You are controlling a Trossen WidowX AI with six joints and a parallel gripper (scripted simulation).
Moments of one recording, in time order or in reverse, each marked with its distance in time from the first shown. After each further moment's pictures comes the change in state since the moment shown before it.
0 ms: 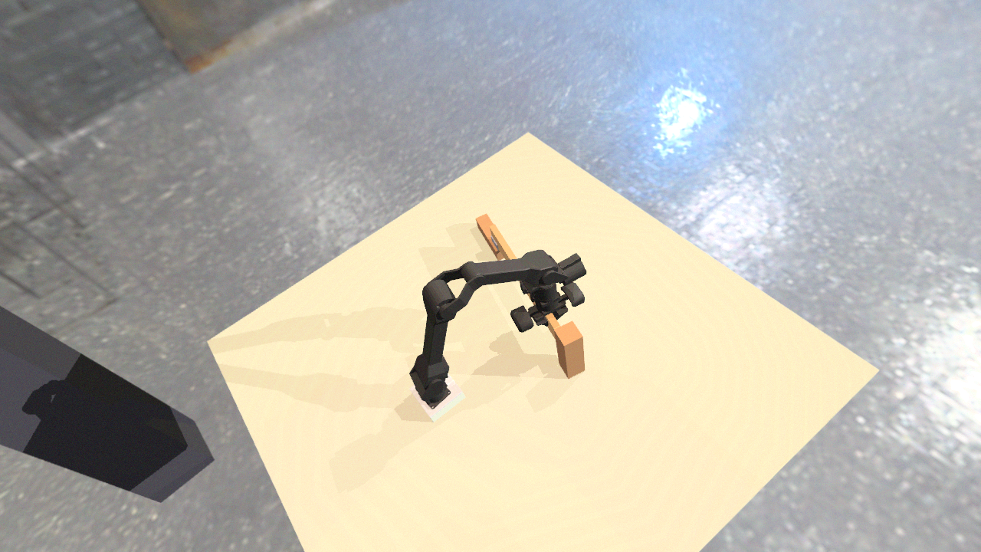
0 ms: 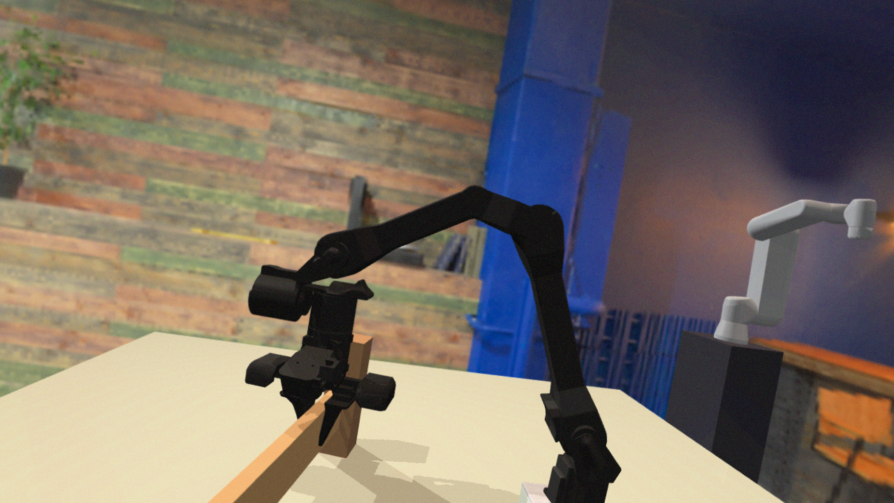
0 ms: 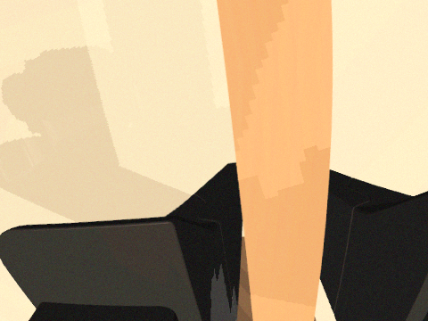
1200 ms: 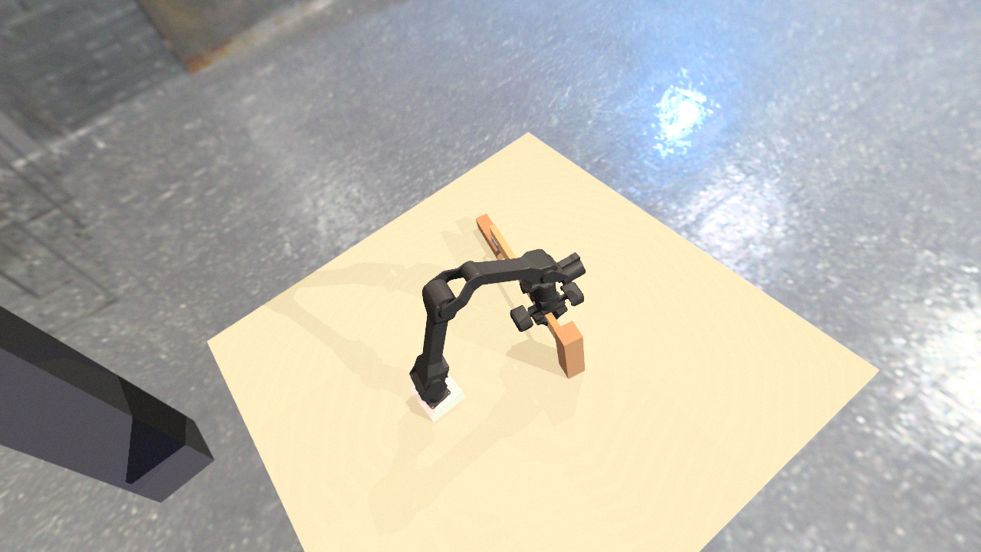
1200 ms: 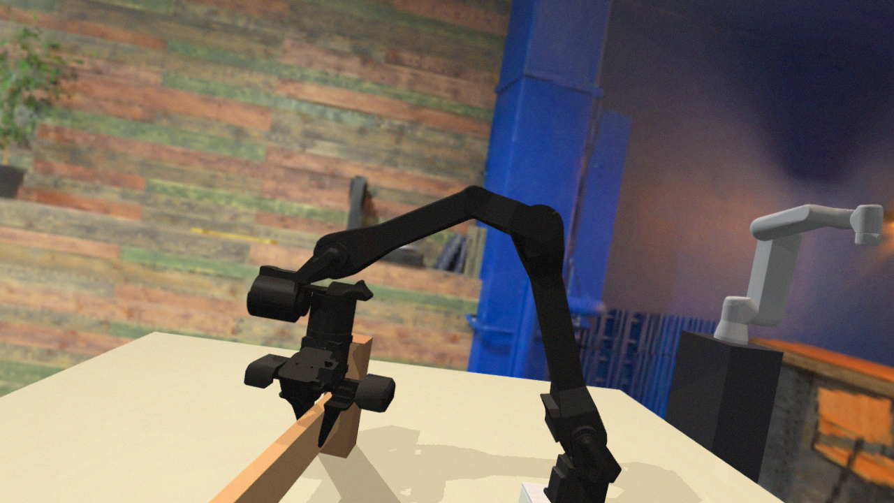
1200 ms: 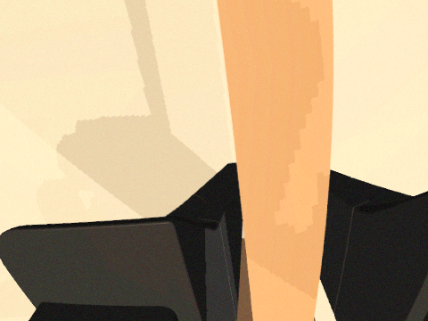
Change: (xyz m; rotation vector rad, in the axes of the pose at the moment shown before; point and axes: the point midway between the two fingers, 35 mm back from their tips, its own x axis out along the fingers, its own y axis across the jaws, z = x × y) arm 0.000 0.000 0.002 0.000 0.005 -0.001
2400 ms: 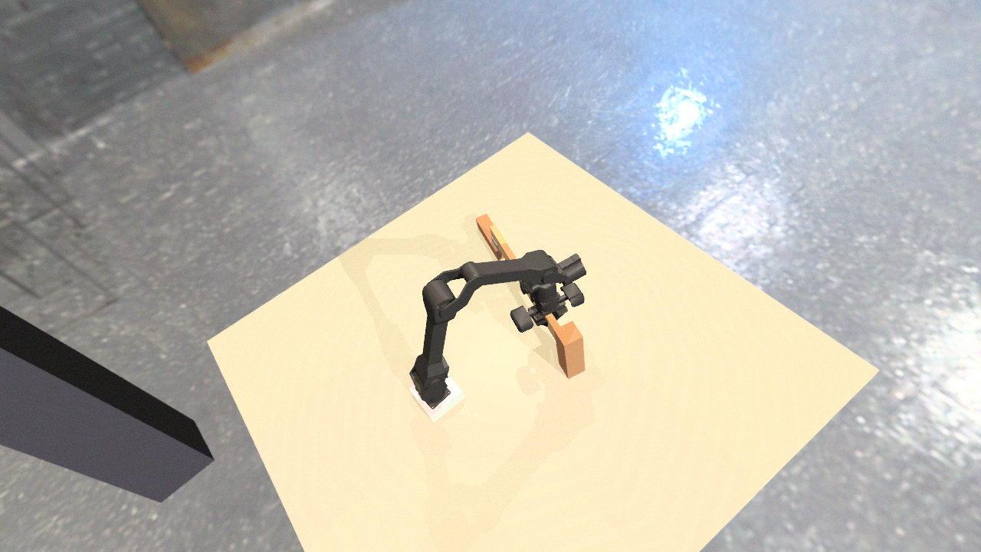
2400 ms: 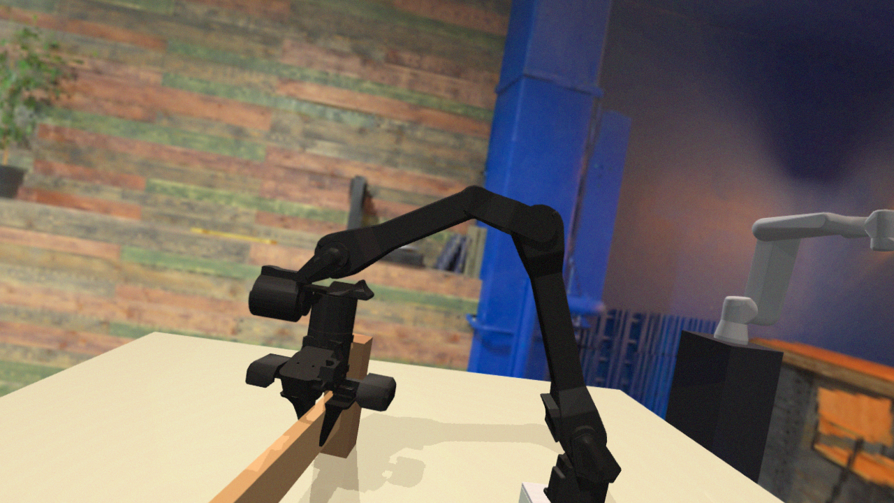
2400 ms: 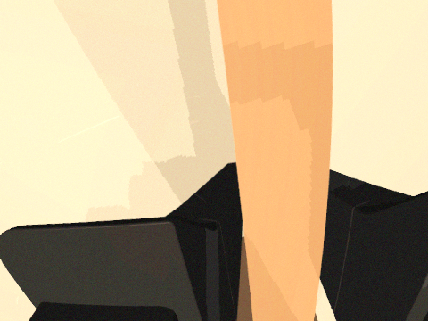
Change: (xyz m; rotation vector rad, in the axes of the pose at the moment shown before) arm 0.000 0.001 -0.002 0.002 -0.005 0.002
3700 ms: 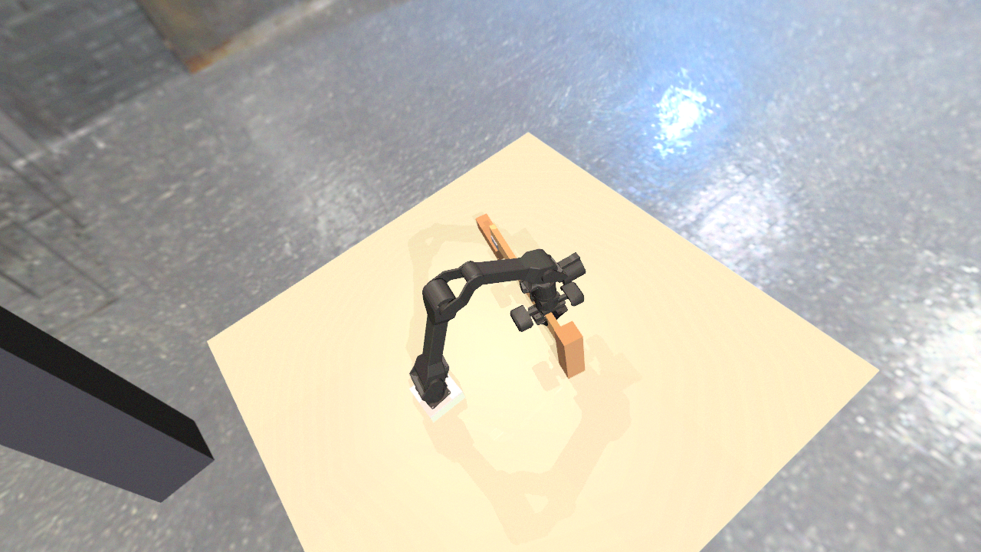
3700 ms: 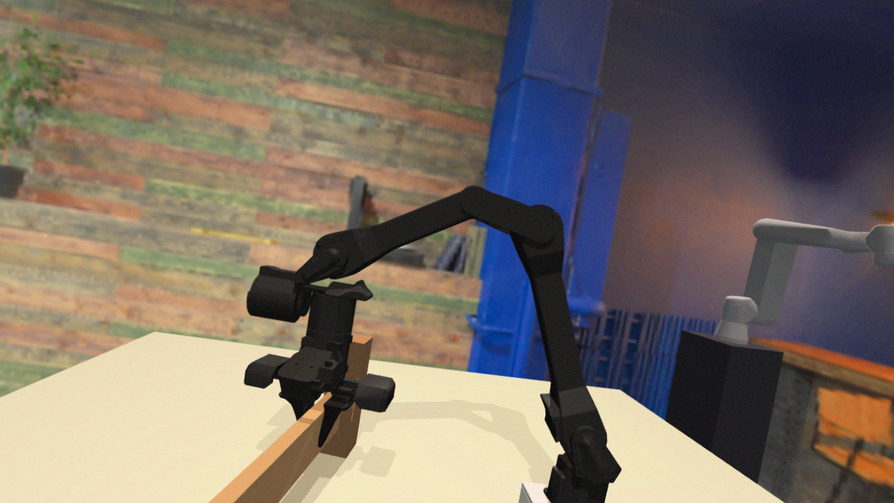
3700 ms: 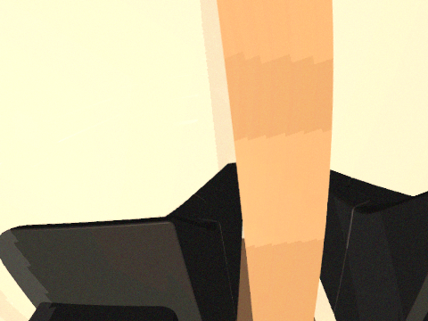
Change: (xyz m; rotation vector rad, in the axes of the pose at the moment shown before) arm 0.000 -0.001 0.002 -0.002 0.005 -0.001
